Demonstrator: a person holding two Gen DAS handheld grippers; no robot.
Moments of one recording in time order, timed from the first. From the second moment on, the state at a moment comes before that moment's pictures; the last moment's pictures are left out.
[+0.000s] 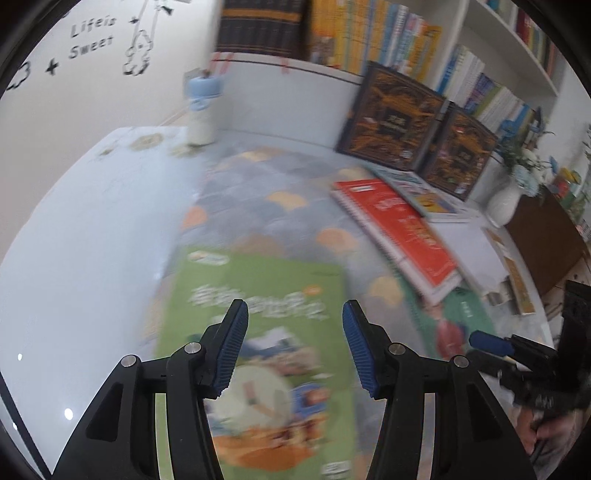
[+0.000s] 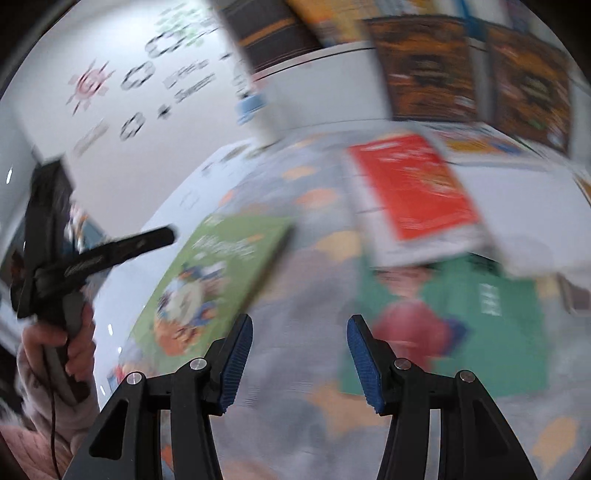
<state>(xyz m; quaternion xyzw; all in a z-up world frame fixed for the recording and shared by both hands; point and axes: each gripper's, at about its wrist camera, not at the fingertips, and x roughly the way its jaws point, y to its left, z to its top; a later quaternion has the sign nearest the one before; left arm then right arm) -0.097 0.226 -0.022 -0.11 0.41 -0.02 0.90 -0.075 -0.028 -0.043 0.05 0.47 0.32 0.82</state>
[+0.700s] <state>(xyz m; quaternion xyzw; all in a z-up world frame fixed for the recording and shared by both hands) -0.053 0.108 -0.050 -0.11 0.45 -0.15 0.87 0.019 -0.201 -0.106 0.46 0.46 0.22 0.73</state>
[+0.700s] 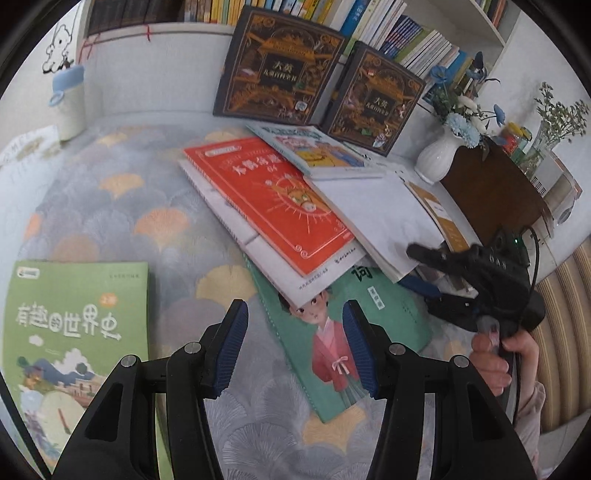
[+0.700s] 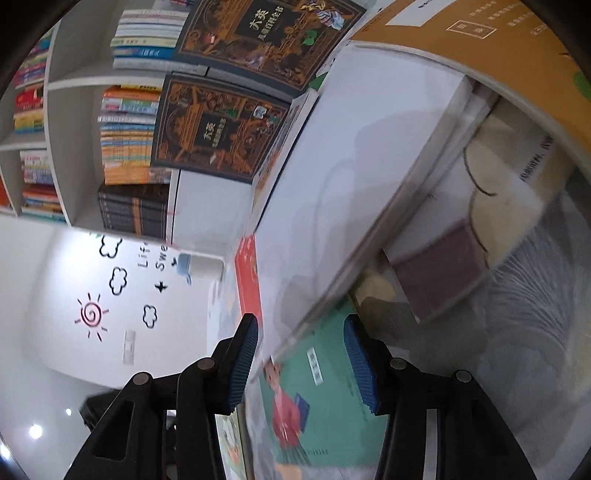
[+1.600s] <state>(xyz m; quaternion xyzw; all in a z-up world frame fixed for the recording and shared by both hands) -0.056 0.092 -0.057 -0.09 0.47 -0.20 0.86 -0.132 -0.191 -0.098 0.33 0.52 0.26 0.75</state>
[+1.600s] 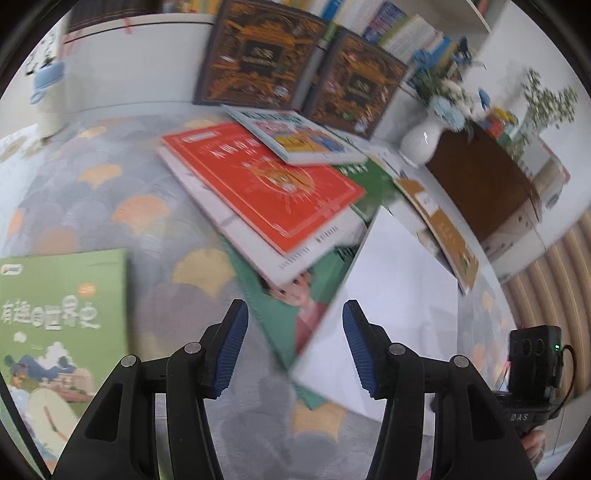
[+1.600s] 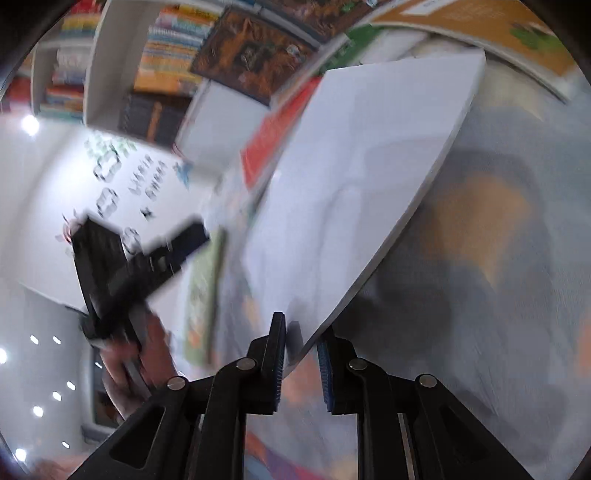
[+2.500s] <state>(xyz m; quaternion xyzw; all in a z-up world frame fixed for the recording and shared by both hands) -0.160 0.064 -0.087 -0.04 0.53 -0.27 0.80 -0.139 -0.175 -0.075 0.13 0.53 0.22 0.81</state>
